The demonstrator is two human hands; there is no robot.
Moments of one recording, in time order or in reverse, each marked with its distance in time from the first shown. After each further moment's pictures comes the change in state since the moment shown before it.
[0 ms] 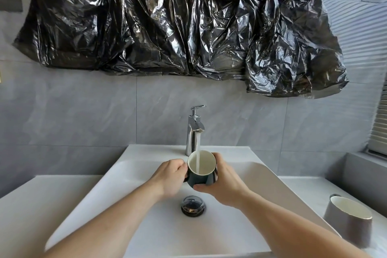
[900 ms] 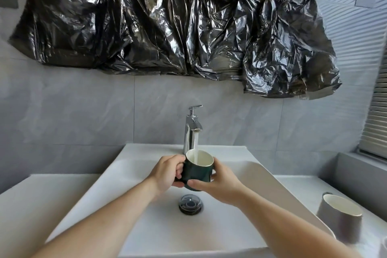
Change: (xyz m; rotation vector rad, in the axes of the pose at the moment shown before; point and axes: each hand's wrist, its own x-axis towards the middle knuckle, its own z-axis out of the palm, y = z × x) left_hand -0.010 0.022 -0.005 -0.512 0.021 -0.154; right_hand -0.009 -0.011 -0.003 0.145 -0.064 0.120
